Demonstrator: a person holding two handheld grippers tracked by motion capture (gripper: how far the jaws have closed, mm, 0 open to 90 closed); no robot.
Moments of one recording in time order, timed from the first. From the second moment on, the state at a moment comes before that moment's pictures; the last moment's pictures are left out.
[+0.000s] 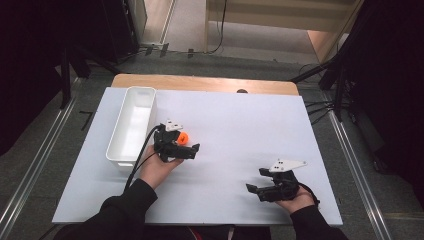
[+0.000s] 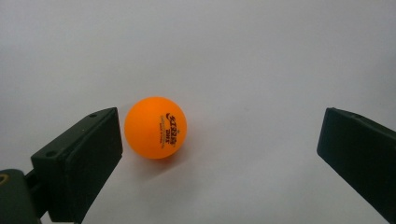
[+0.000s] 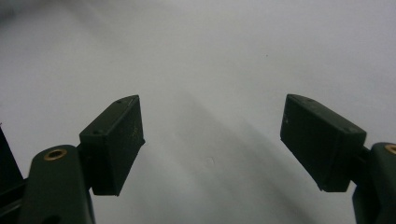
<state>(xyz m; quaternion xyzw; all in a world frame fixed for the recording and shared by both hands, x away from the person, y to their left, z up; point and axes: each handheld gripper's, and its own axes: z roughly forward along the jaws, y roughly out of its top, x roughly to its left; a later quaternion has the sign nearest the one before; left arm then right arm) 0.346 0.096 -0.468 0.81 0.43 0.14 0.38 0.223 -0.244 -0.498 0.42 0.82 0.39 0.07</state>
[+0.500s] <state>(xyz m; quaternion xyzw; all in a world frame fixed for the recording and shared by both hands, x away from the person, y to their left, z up) 0.361 0.092 -0.469 0.80 0.45 0.14 0.38 0.224 -0.245 -0.498 0.42 0.82 0.39 0.08</state>
